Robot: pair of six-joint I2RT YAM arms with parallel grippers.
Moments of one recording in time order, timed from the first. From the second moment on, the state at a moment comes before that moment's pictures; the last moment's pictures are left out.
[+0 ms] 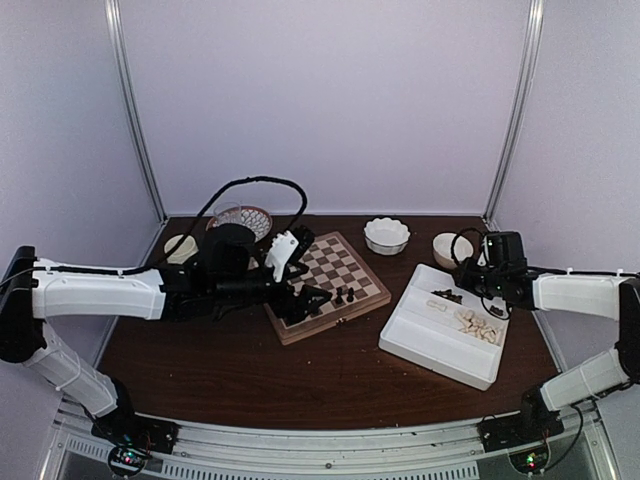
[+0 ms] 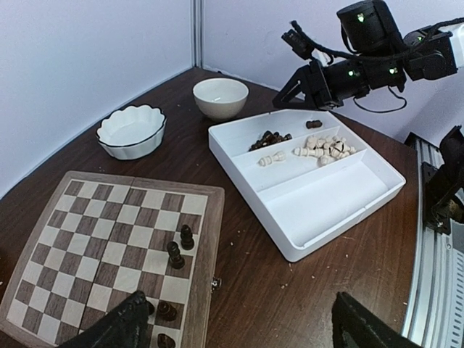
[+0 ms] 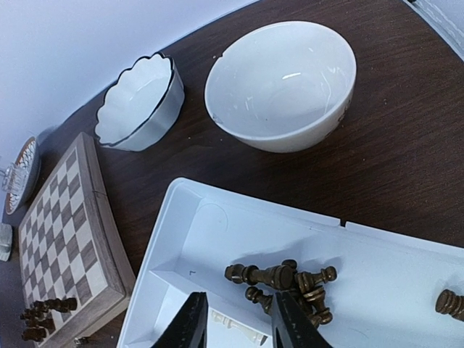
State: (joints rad) left arm -0.96 1.45 0.91 0.16 0.12 -0.03; right arm 0.24 1.31 0.61 0.06 0.02 0.60
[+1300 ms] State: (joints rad) left arm -0.96 1.32 0.74 0.27 0.09 0.00; right arm 0.17 1.52 0.72 -0.06 -0.04 0.54
